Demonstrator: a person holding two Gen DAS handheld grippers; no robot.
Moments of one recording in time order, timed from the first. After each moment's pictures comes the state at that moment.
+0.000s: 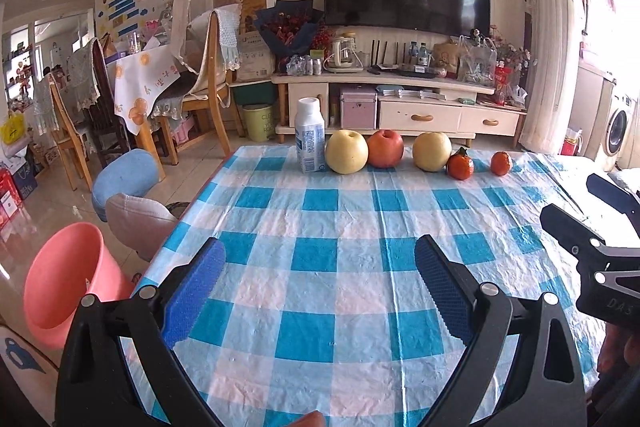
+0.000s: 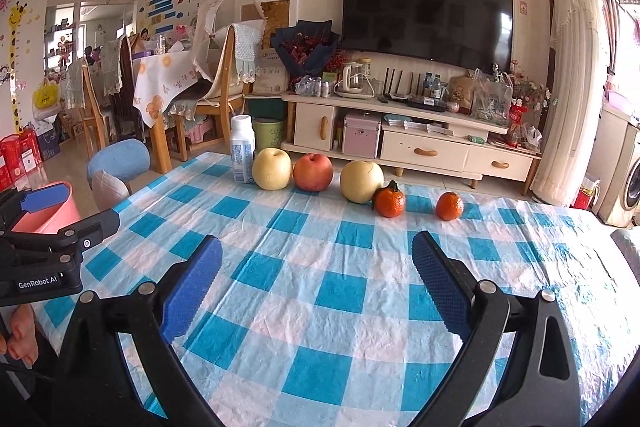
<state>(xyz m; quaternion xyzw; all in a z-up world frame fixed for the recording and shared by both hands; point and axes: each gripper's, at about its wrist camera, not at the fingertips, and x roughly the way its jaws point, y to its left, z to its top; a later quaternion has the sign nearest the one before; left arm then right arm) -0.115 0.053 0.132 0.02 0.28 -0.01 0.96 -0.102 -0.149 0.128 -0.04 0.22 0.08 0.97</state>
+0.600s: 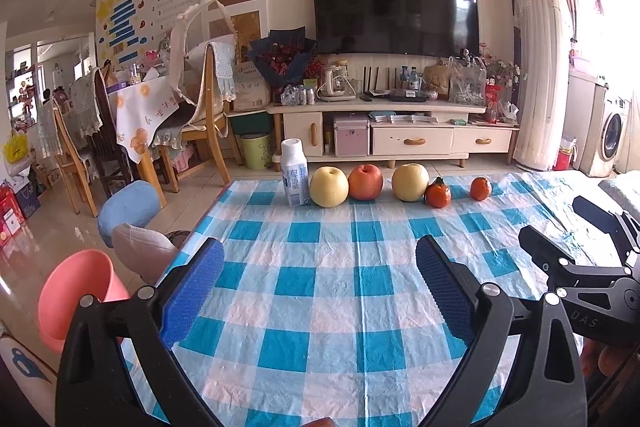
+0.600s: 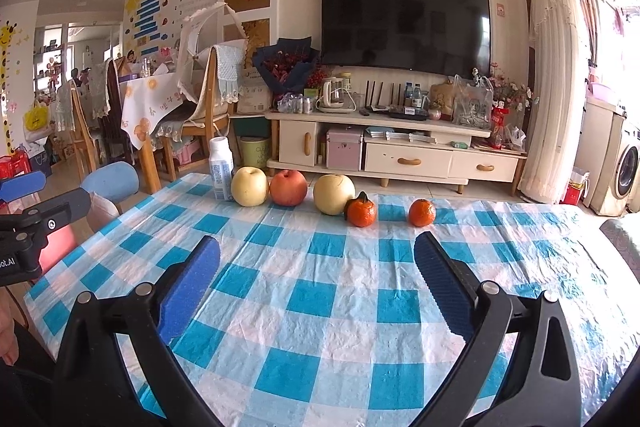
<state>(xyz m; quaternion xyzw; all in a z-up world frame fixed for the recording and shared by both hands) -0.140 0.019 0.170 0.04 0.23 -0.01 0.97 -0.118 -0.181 0.137 -0.02 0.20 0.06 0.98</state>
